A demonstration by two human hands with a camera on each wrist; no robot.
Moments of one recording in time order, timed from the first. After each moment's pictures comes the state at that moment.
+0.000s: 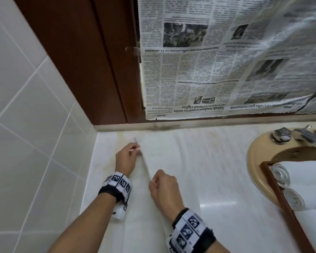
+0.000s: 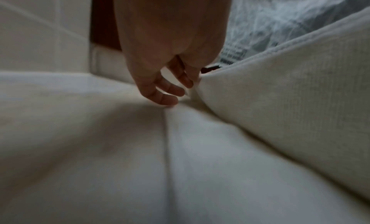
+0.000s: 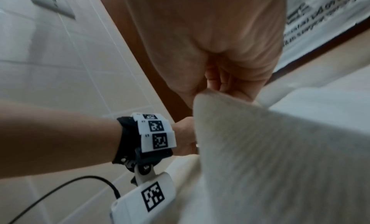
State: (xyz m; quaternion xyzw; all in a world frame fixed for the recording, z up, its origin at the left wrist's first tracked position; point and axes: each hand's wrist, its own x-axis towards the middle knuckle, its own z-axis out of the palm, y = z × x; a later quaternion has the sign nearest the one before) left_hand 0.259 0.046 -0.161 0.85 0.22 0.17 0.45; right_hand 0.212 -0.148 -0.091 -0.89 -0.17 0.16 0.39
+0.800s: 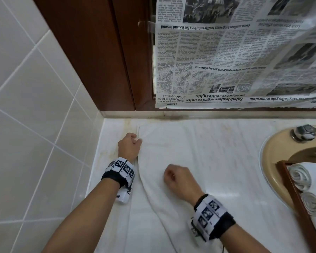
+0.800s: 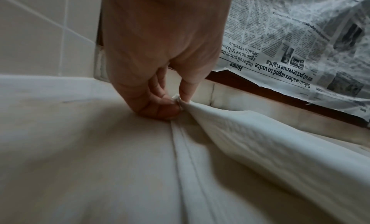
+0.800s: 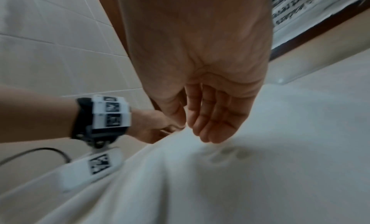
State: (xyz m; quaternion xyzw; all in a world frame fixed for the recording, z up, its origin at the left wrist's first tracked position) left_hand 0.269 0.063 -0.167 0.82 0.37 0.07 0.43; right_hand 0.256 -0.172 -0.135 -0.87 -0.26 0.24 0.33
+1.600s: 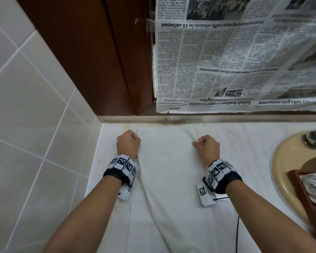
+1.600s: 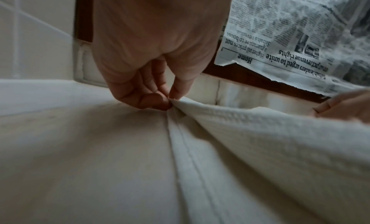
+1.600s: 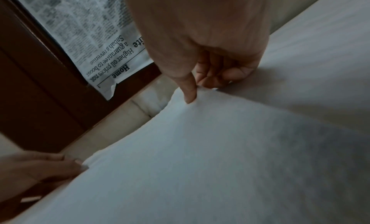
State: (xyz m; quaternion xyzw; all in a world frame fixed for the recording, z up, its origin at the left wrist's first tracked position) left_hand 0.310 0.078 -0.164 0.83 0.42 0.06 0.36; right_hand 0.408 -0.179 -0.172 -0.90 0.06 0.13 0.42
